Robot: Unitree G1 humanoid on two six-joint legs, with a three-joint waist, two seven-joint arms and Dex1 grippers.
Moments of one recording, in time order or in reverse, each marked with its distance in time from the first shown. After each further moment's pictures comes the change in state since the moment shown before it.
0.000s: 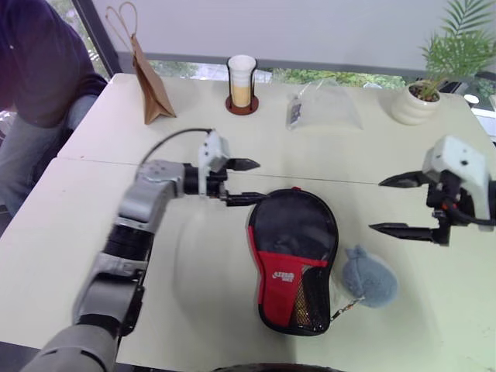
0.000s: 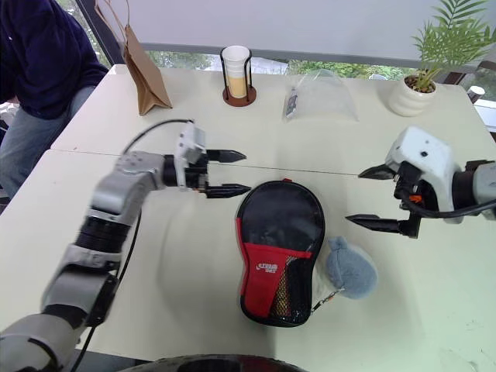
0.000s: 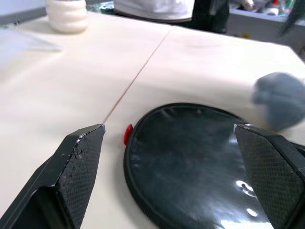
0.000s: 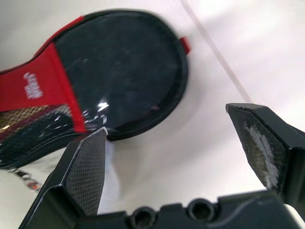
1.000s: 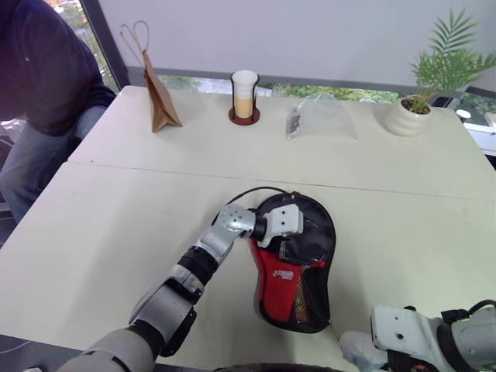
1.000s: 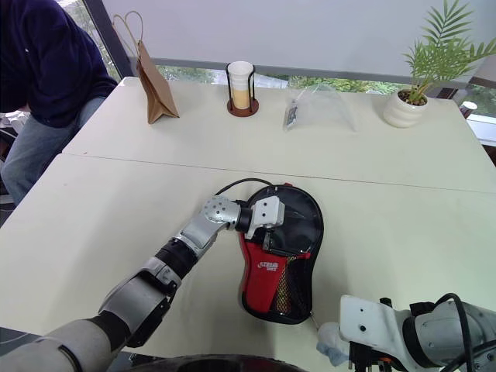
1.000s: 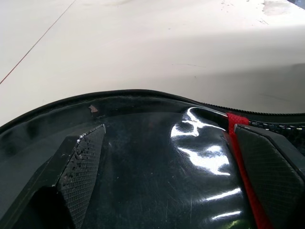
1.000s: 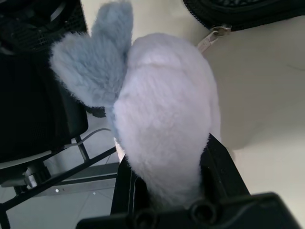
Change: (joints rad) left arm 0.018 -0.459 -0.366 0.581 0.396 -0.638 0.127; right arm 0.973 0.073 0.026 -0.525 -0.358 -0.166 -0.100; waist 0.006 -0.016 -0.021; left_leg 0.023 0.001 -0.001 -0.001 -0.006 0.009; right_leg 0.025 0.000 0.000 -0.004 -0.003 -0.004
